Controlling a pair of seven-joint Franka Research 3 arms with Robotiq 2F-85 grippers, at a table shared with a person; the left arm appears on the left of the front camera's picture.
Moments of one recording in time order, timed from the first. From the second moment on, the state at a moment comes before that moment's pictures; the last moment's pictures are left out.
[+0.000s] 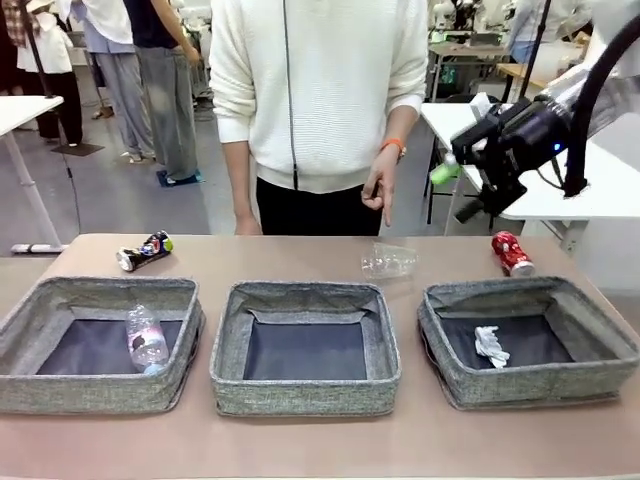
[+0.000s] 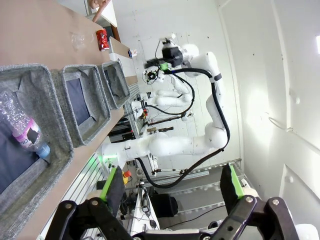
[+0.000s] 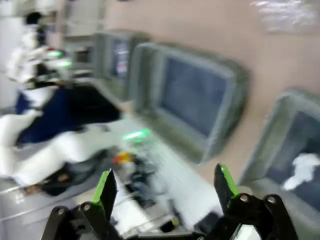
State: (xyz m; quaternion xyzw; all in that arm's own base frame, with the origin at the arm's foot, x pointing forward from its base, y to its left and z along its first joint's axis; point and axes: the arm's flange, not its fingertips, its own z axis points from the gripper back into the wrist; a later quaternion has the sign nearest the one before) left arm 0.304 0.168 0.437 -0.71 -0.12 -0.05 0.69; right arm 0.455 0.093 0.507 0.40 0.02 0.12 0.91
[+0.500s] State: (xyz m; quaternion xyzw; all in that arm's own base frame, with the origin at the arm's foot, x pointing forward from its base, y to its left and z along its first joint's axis) left arm 0.304 0.168 0.437 -0.71 -0.12 -0.05 0.69; right arm 0.463 0.109 0.499 0.38 0.01 0.24 0.90
